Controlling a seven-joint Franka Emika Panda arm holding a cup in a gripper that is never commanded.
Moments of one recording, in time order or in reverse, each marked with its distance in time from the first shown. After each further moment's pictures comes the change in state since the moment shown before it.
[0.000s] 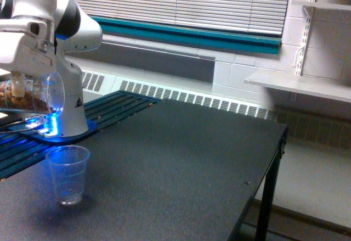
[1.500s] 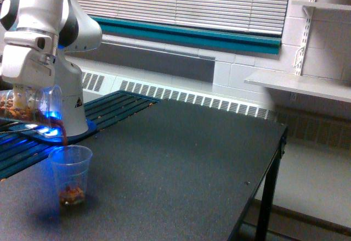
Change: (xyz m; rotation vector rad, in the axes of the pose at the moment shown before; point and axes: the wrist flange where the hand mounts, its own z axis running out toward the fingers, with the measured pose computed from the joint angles) arm -0.004 -0.009 0.020 -0.039 -0.052 -0.090
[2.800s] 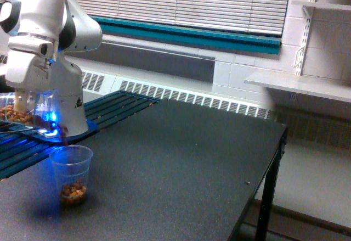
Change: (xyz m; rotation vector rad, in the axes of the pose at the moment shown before) arm -0.017 -0.008 0.006 -0.015 -0.030 -0.080
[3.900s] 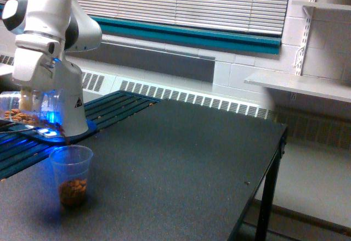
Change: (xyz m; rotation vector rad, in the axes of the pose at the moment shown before) arm 0.024 -0.004 -0.004 -0.028 0.013 -0.039
